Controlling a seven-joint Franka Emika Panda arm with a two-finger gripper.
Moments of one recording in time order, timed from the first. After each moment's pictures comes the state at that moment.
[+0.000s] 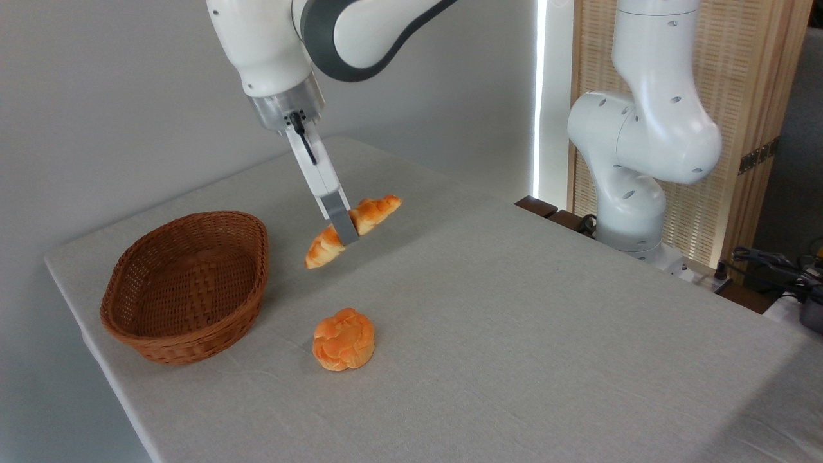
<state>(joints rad) -0.06 -0.05 -0.29 -1.95 -0.10 1.73 0.84</state>
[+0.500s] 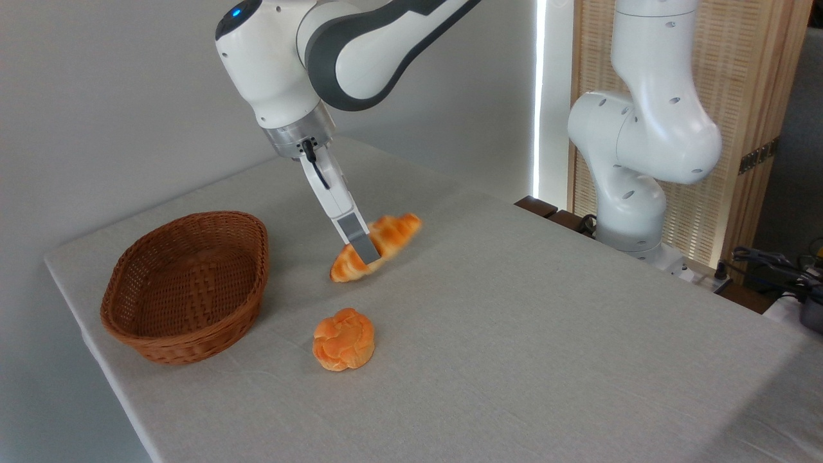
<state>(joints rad) -0.06 -0.03 -0.30 -2.00 -0.09 1.73 0.84</state>
